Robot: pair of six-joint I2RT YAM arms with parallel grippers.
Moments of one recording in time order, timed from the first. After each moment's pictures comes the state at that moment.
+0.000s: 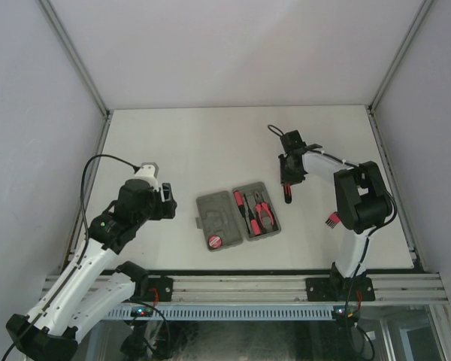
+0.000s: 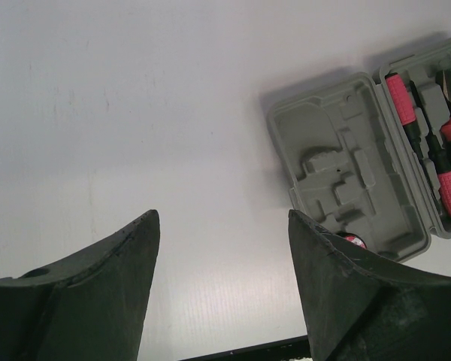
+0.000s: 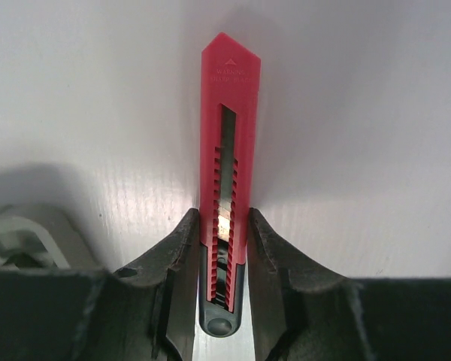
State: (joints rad) left arm -0.45 0.71 0.72 -0.67 -0.18 -0.35; right arm 0.31 1.88 1.23 -0.53 0.07 0.30
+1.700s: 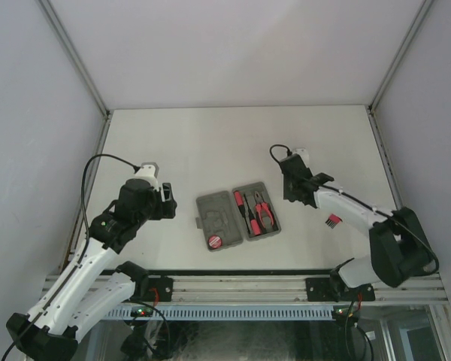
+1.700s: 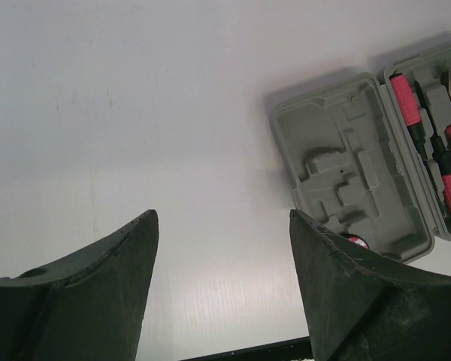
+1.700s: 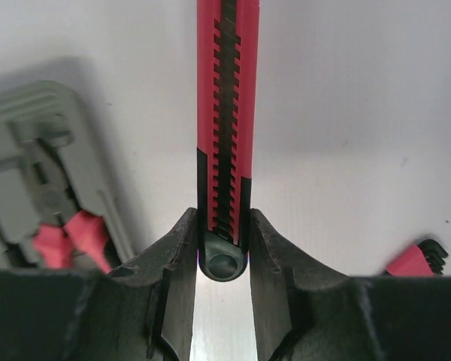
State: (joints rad) left arm -0.45 0.72 0.72 -0.67 -0.19 -0.35; right arm 0.51 1.47 0.87 -0.46 0.33 0.41
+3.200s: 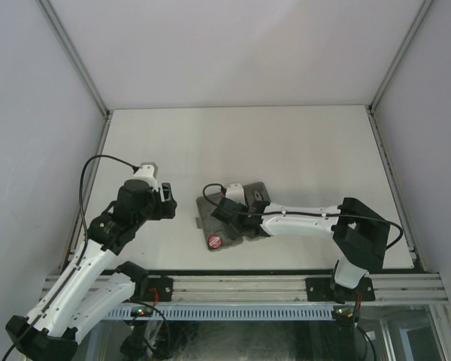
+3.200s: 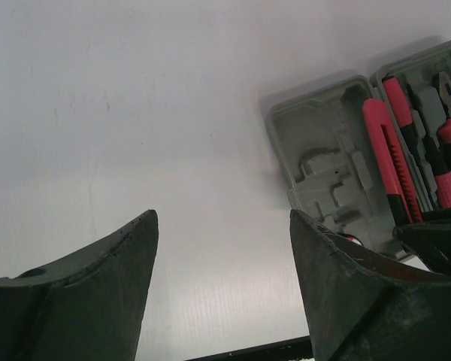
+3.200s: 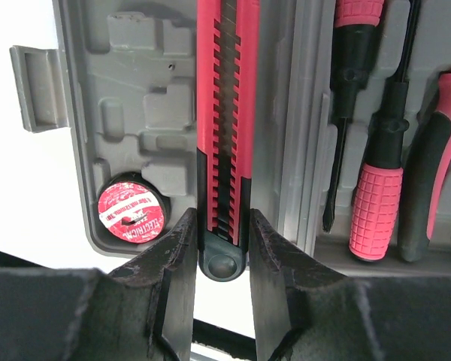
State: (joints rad) left arm -0.45 0.70 0.72 -0.67 -0.18 -0.35; right arm 1.14 1.66 1.06 -0.51 0.33 0.80
